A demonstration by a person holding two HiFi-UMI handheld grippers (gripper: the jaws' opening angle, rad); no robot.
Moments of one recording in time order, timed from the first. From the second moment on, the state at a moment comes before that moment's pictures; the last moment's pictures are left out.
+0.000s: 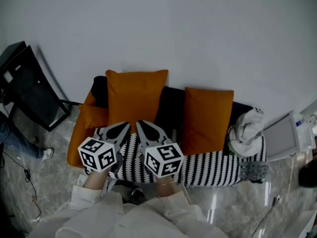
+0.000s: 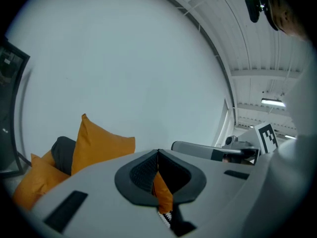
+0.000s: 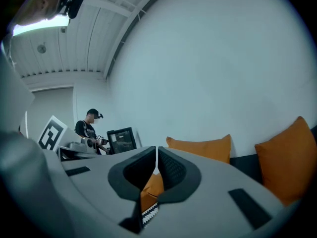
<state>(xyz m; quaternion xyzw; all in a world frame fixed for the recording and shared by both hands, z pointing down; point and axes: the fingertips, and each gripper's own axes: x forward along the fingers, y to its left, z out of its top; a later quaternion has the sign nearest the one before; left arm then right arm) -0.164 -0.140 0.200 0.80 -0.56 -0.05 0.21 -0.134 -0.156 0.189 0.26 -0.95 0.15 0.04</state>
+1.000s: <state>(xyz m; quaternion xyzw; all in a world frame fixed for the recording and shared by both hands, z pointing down) -0.112 -0.071 0.193 0.82 -0.54 -0.03 0.19 -0.087 -0.088 0.202 0.30 -0.94 0.13 0.06</state>
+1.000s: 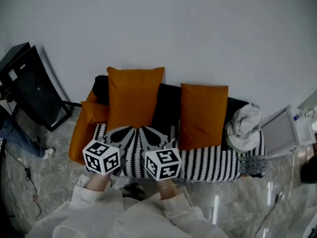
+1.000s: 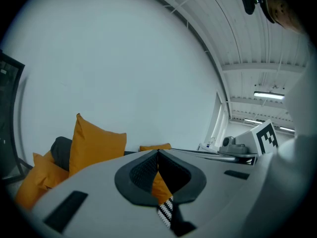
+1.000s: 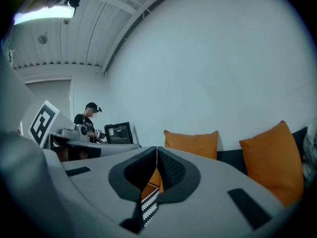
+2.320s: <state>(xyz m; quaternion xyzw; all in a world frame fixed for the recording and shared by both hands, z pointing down) -0.129 -0.056 0.208 0.82 -0.53 -0.02 0.21 -0.095 -0.073 0.203 0.33 -0.93 0.10 0.08</state>
